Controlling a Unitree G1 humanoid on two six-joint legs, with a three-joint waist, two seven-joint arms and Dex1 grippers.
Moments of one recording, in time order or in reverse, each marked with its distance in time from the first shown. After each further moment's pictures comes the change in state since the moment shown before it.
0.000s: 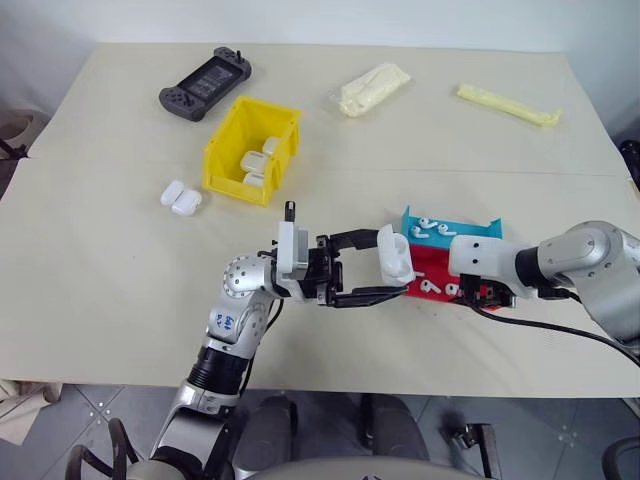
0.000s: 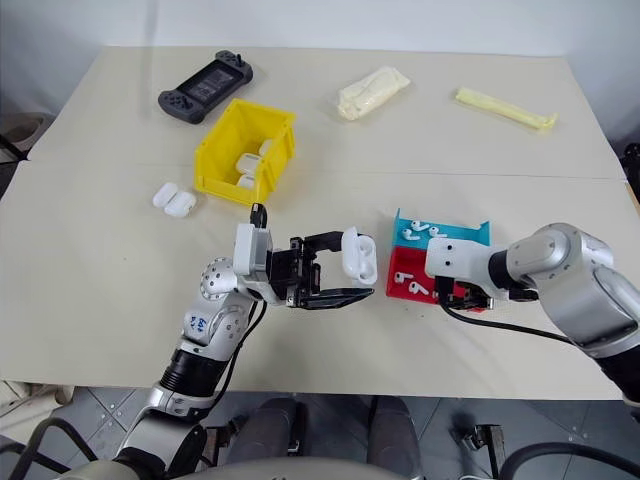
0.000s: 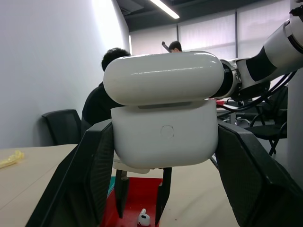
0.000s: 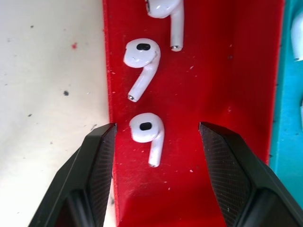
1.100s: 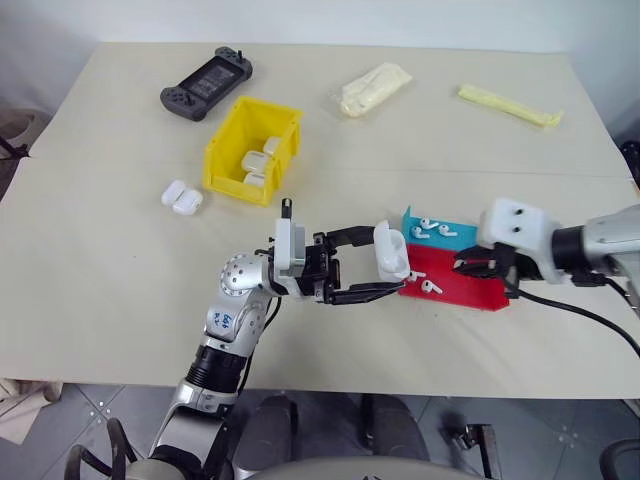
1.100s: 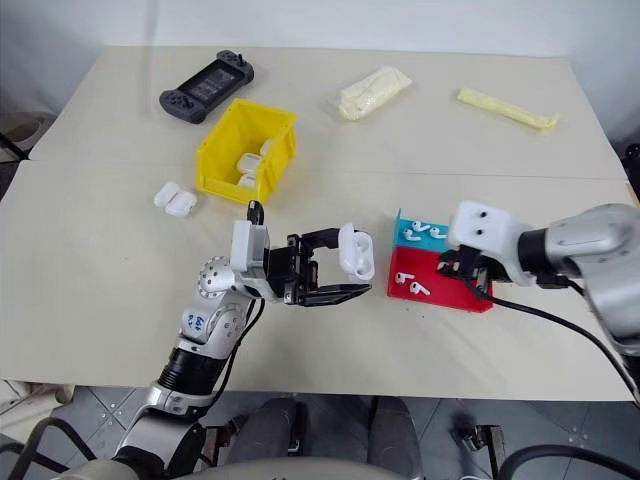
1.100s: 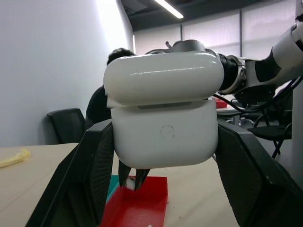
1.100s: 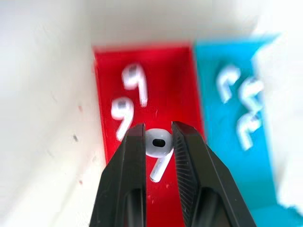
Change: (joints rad) left arm -0.020 -0.009 0.022 0.023 -0.029 0.023 -0.001; right arm 0.173 0.059 -0.487 -0.054 0.277 -0.025 0.079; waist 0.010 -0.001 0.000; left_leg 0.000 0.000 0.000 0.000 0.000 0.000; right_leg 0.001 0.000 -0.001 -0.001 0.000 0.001
